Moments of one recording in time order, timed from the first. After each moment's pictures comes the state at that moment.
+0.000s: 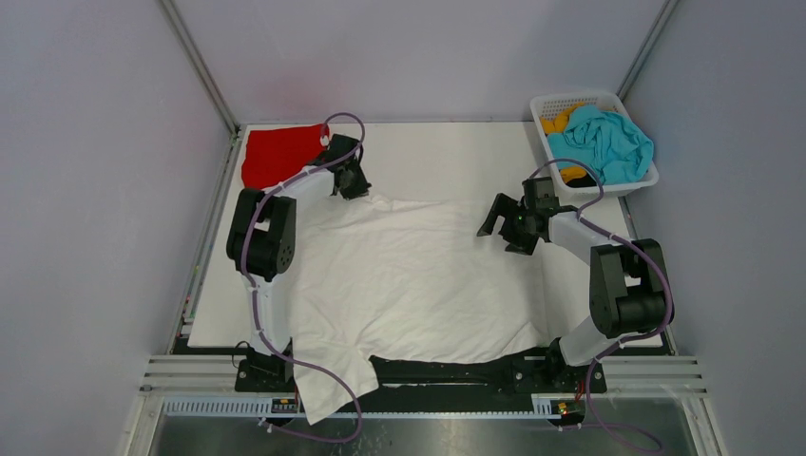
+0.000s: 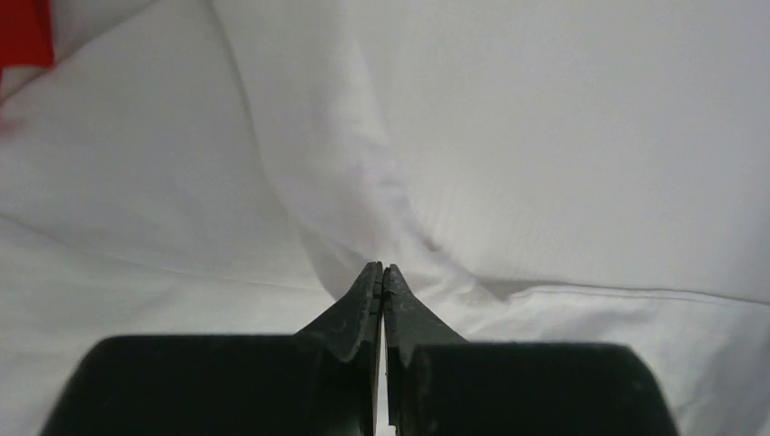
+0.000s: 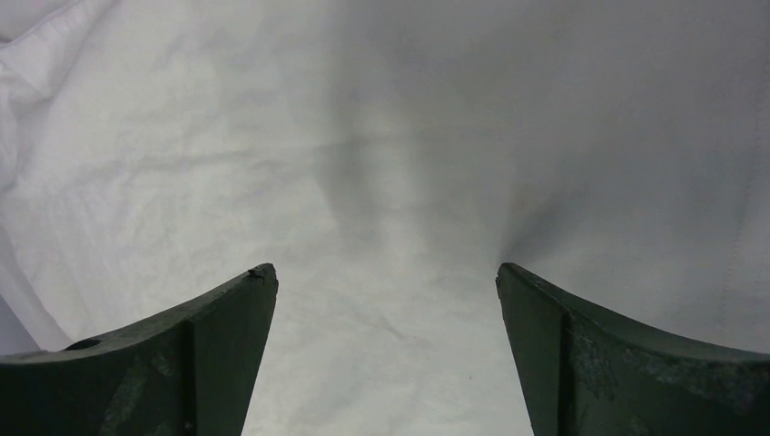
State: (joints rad) left arm -0.29 2.05 1.46 -0.31 -0.01 -0.65; right arm 0.15 1.59 0.86 -0.31 -0.25 0.58
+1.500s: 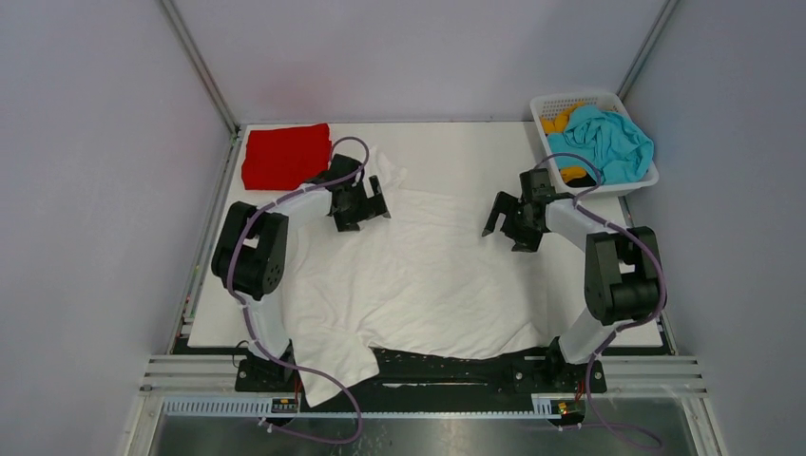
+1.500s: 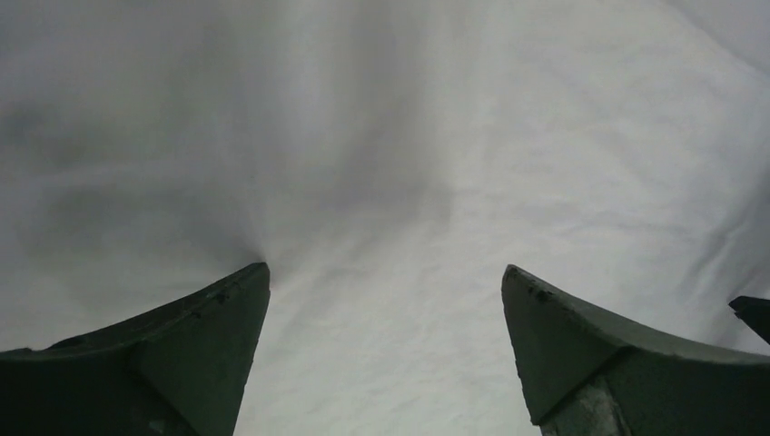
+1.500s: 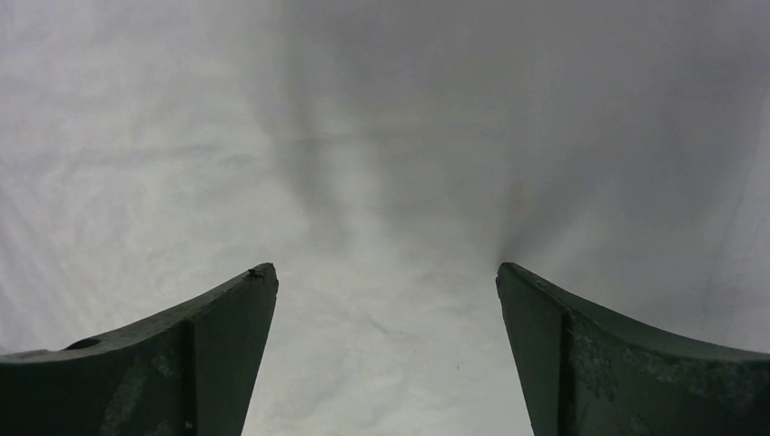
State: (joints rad) left arm -0.34 1.88 1.24 -0.37 0.13 -0.63; right arm 0.15 1.63 0.96 -0.44 -0.16 0.55
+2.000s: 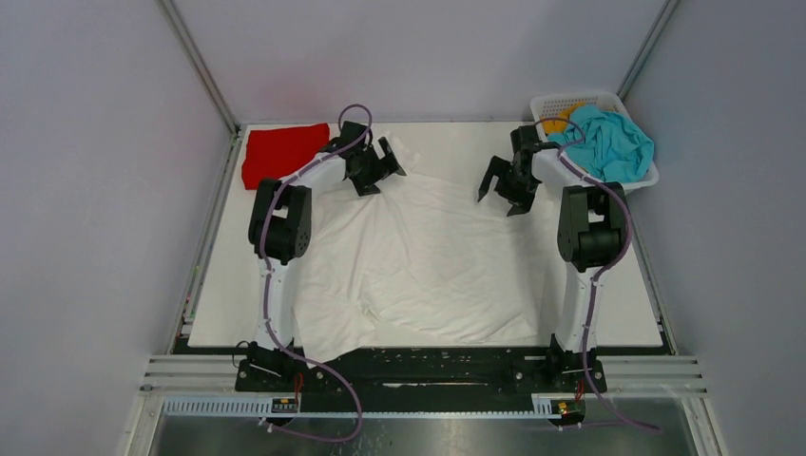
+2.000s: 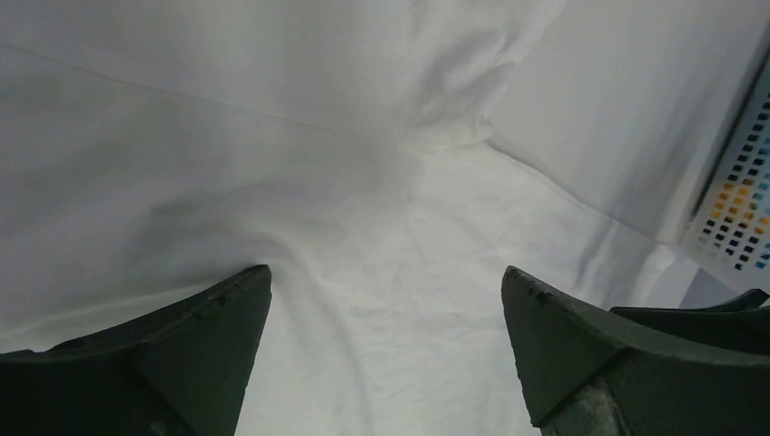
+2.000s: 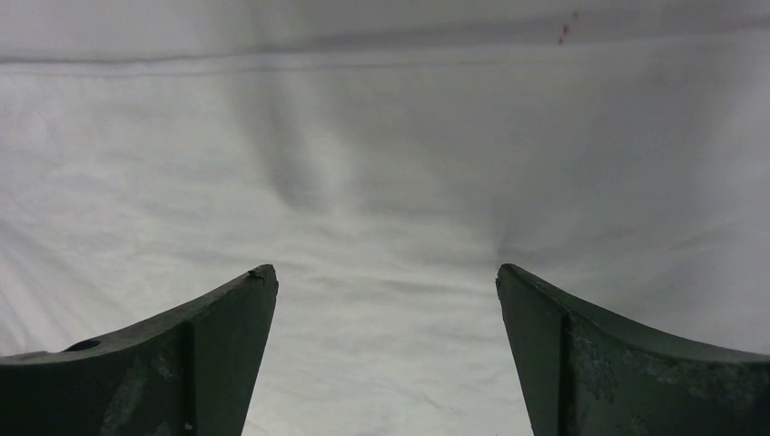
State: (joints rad) left arm -0.30 2.25 1.74 -0.38 0.26 -0.75; right arm 0.12 2.07 1.55 -0.71 -0.15 0.53
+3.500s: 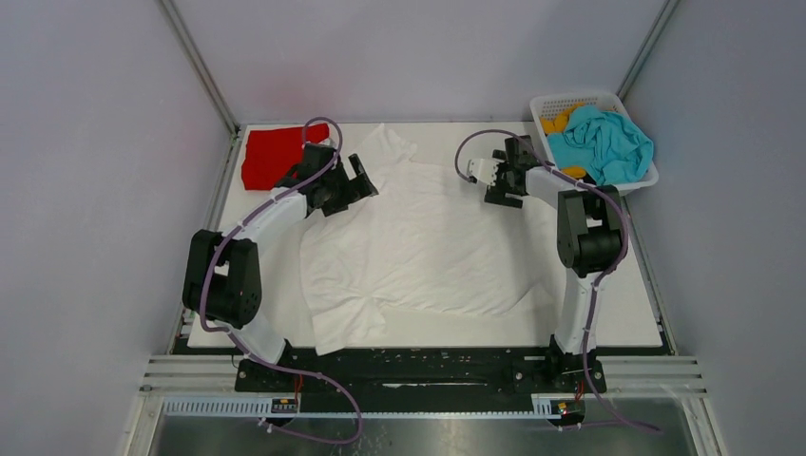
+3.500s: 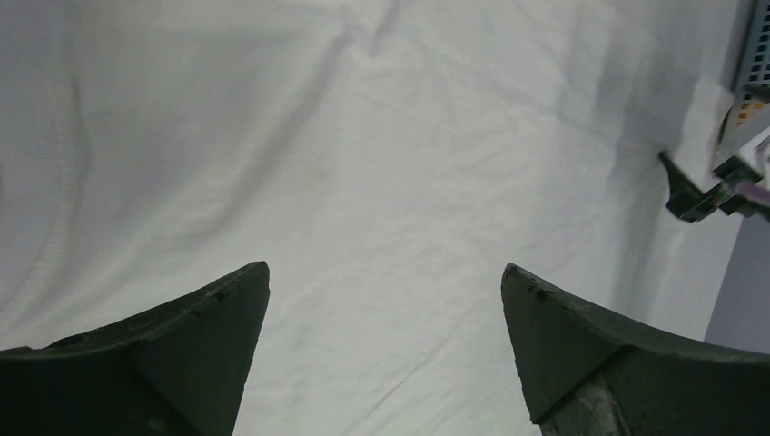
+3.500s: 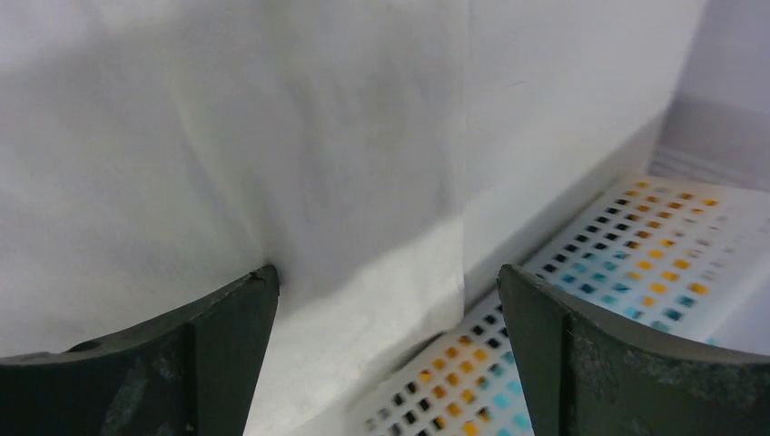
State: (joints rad) left arm -0.27 1.65 1.18 -0.30 0.17 -0.66; right arm 0.15 2.03 1.36 -0.31 0.01 -1.25
